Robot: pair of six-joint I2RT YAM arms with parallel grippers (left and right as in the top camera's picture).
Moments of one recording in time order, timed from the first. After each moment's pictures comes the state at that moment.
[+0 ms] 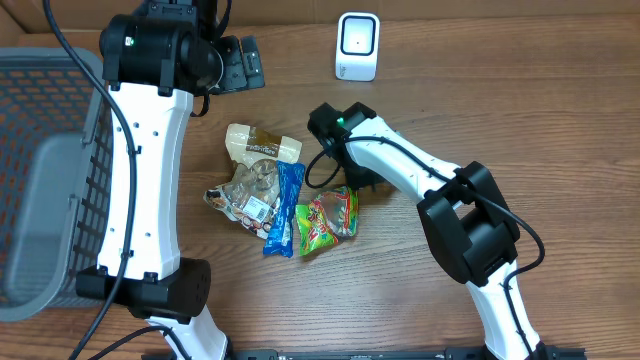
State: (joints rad) left arm -0.16 1.89 2.34 -1.51 -0.13 -0.35; right arm 0.66 2.28 1.81 -1.20 0.35 0.48
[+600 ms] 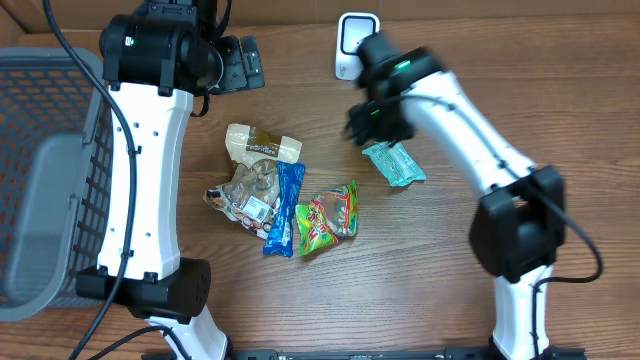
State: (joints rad) left arm -0.16 1.89 2.34 -1.51 -0.13 -0.35; right arm 0.40 2.16 2.00 -1.23 -0.15 0.23
